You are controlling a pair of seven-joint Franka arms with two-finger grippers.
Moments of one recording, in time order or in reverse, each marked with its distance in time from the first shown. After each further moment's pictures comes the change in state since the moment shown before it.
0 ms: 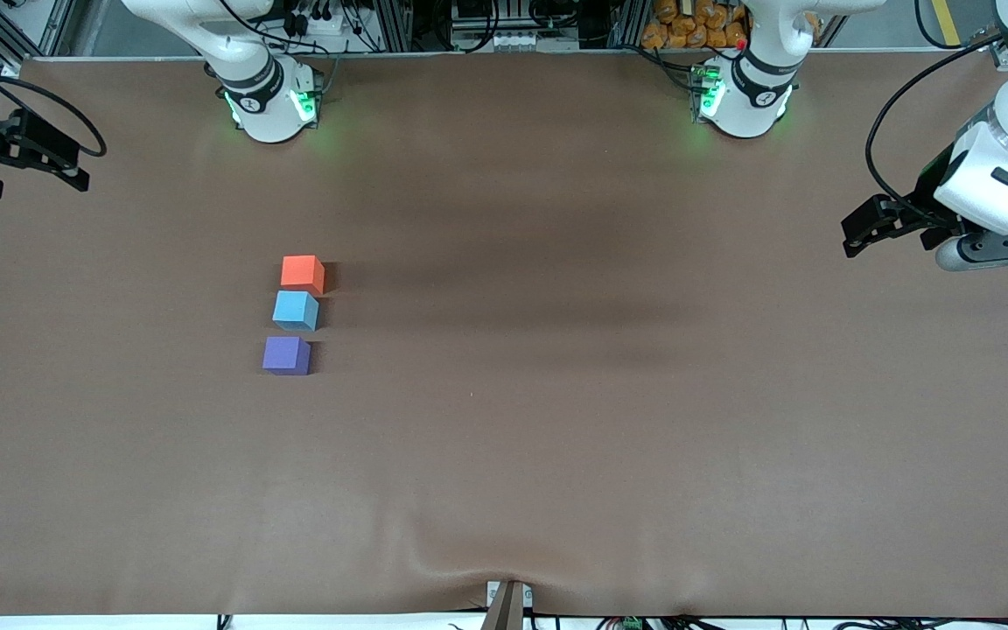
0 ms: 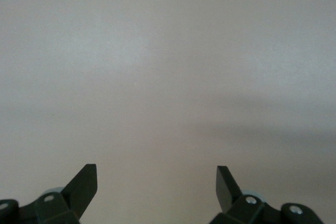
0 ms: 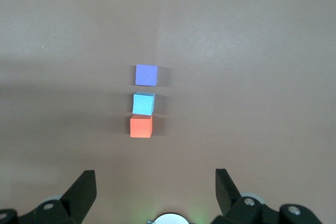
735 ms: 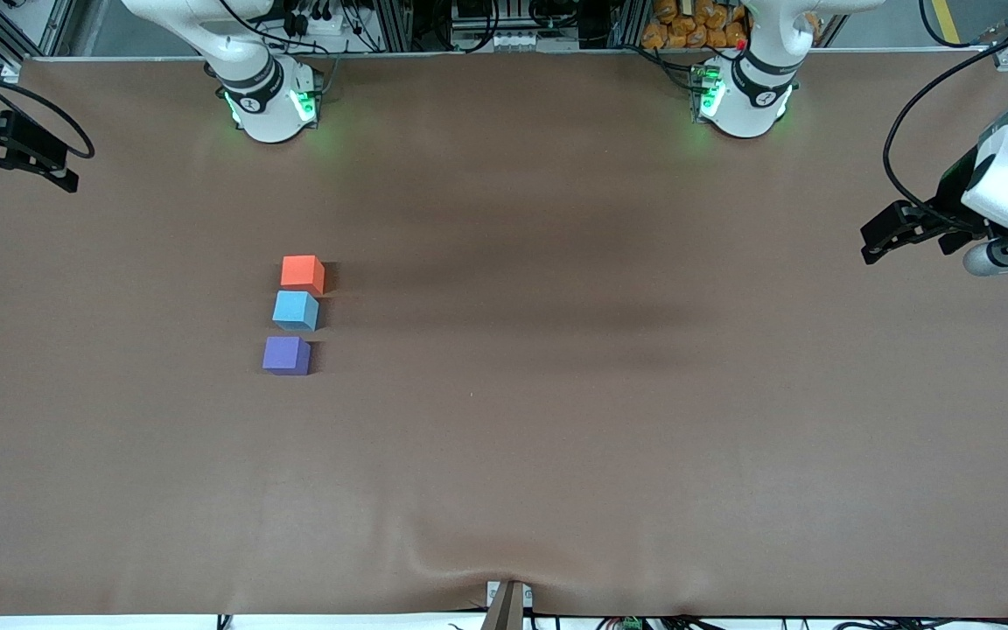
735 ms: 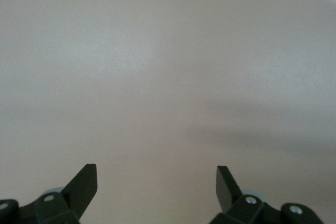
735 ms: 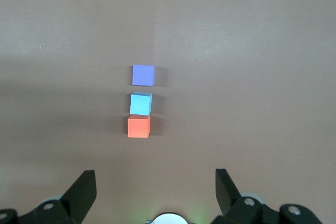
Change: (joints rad) left arm 0.023 0.000 0.002 -0.001 0.005 0.022 0.003; right arm 0.000 0.000 -0.012 0.000 0.000 -0.001 -0.005
